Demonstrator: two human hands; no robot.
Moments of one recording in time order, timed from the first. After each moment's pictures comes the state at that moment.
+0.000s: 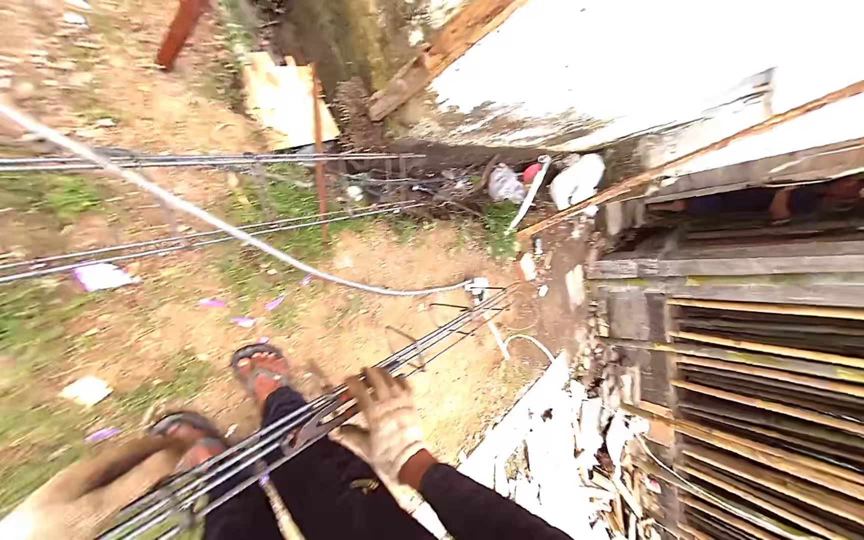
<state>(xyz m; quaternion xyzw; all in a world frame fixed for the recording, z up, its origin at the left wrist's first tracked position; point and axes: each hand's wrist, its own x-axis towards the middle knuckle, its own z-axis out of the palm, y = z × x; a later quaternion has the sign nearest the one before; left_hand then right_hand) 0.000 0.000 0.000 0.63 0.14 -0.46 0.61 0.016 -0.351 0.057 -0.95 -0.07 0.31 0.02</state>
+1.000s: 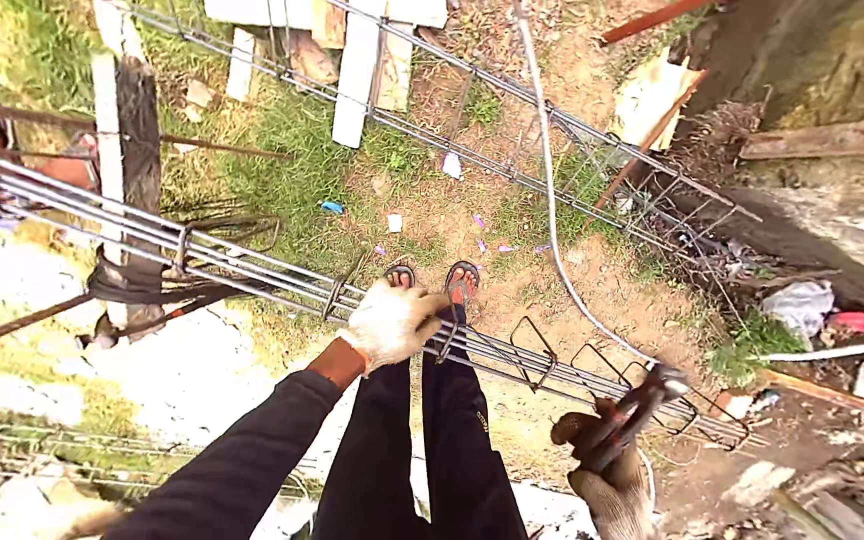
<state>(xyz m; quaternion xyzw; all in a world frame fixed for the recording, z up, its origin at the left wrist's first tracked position) -0.077 0.011 0.008 0.88 0.09 -0.27 0.38 0.021 -0.346 0.147 -0.77 -0.03 0.43 0.47</state>
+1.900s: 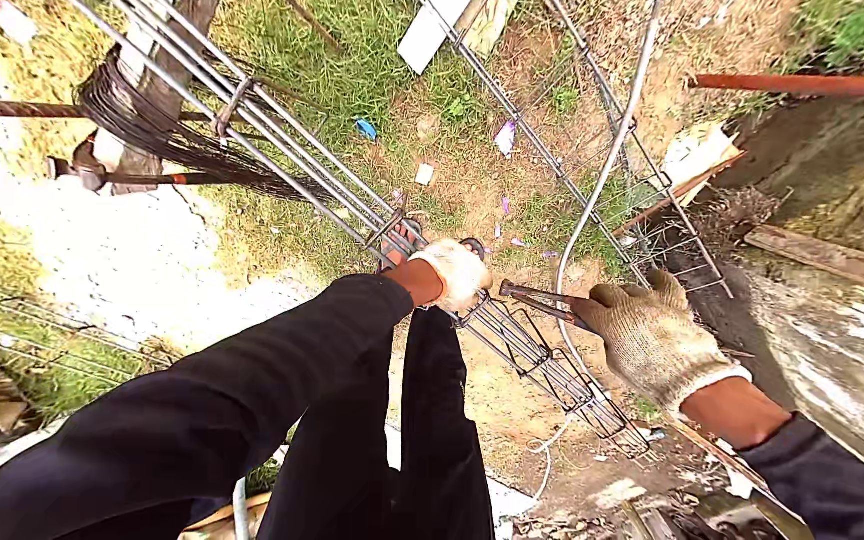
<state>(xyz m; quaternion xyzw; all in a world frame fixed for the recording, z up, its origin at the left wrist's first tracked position) -0.053 0.012 -0.008 0.83 0.00 -0.38 0.41 0.161 -0.137 0.118 -0.59 -0.66 0.38 -0.28</state>
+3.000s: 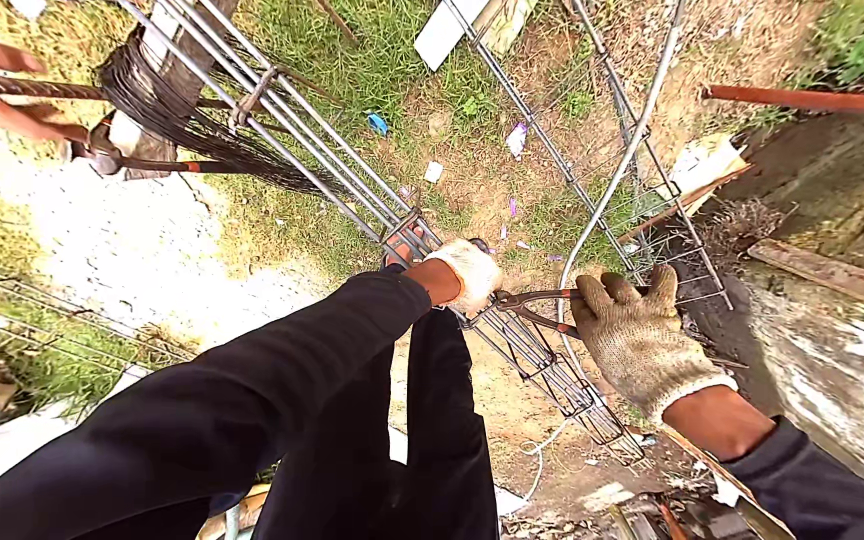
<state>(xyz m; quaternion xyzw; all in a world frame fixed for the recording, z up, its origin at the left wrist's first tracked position) -0.054 0.010 -0.011 0.83 0.03 -0.38 0.41 0.134 -0.131 0.110 -0.57 -0.70 0.29 -0.32</state>
